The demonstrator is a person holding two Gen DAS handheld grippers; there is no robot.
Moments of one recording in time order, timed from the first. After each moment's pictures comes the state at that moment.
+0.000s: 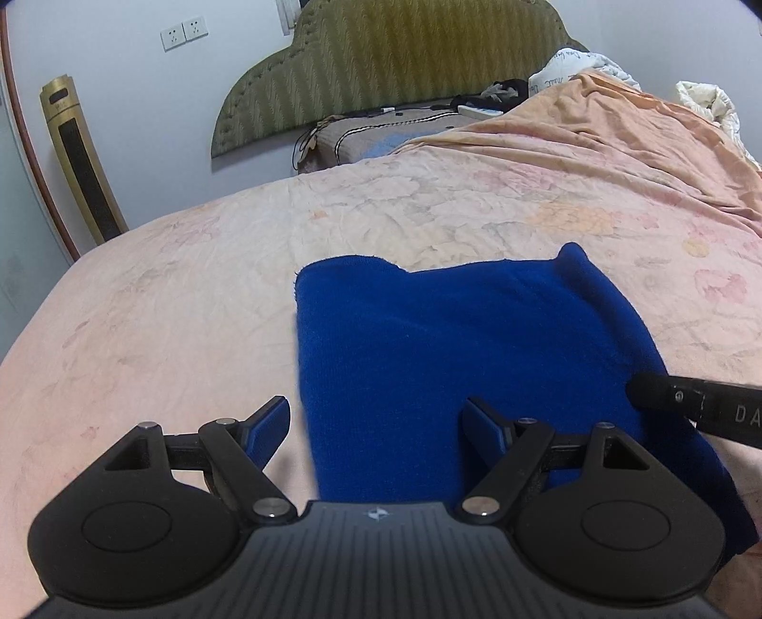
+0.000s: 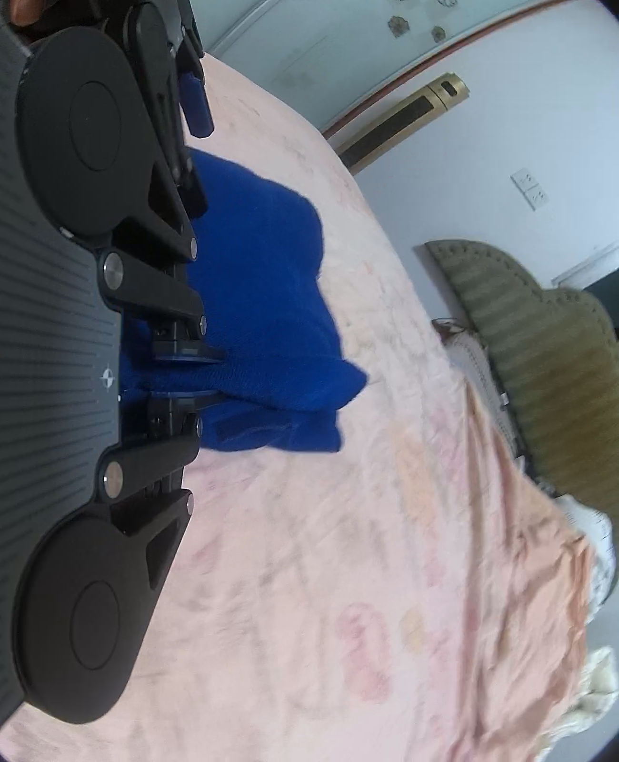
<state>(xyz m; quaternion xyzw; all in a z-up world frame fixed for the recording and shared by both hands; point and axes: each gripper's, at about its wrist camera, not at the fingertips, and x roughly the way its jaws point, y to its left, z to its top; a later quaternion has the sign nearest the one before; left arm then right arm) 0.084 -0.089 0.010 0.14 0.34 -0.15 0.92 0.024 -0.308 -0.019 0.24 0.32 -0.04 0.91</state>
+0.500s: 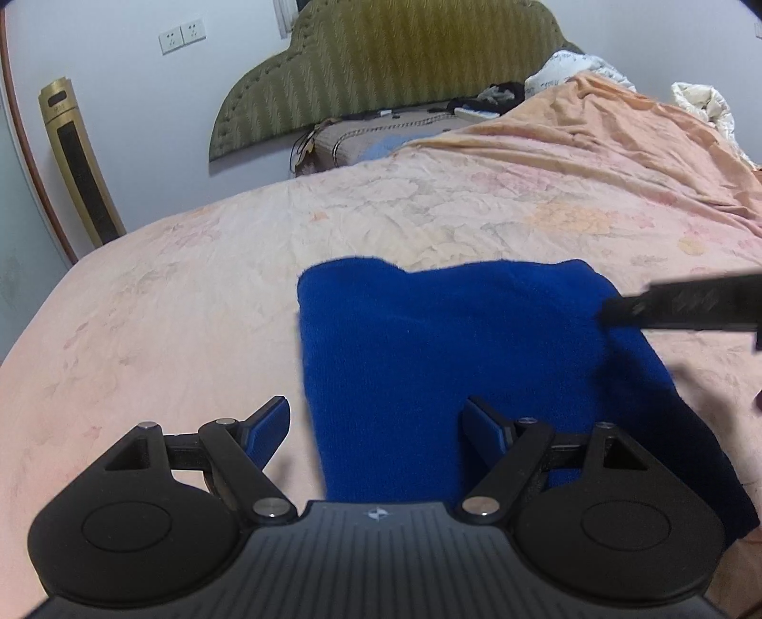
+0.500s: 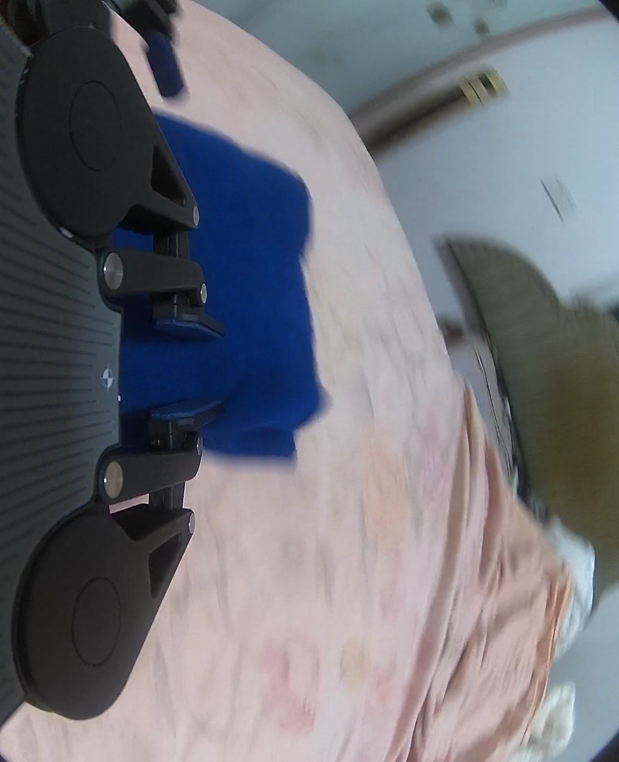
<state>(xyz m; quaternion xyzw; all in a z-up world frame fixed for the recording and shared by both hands) 0.081 -0.081 0.012 0.14 0.33 -0.16 0.92 0.064 -0.319 -0.003 0.19 0.32 -0.07 0.93</state>
